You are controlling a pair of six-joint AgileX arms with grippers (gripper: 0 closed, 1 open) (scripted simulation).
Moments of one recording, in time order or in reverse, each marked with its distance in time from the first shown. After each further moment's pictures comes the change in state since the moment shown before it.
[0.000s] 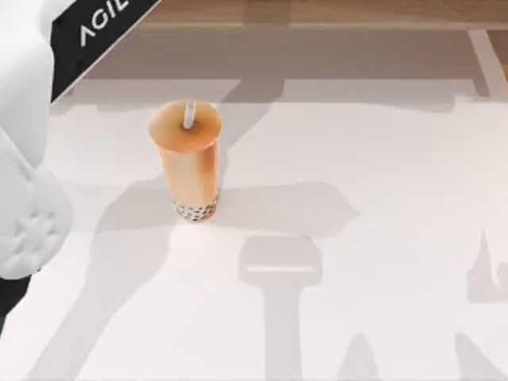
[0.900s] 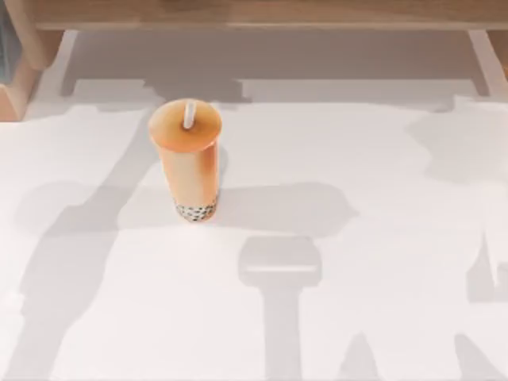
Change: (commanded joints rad) left arm 0.203 -0.416 -0.492 -0.642 0.502 -0.108; right arm 0.000 0.000 0.000 0.000 0.000 0.000
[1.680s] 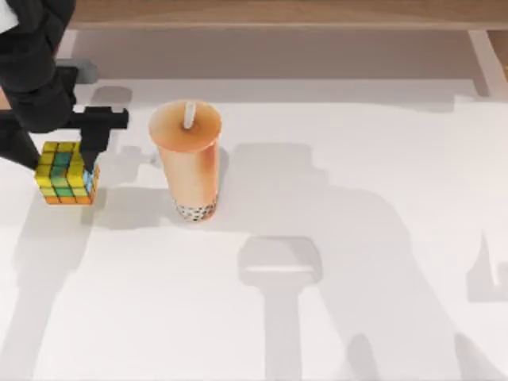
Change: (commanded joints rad) left arm 0.301 0.229 -0.270 -0.370 0.070 -0.008; right arm 0.000 0.000 0.000 0.000 0.000 0.000
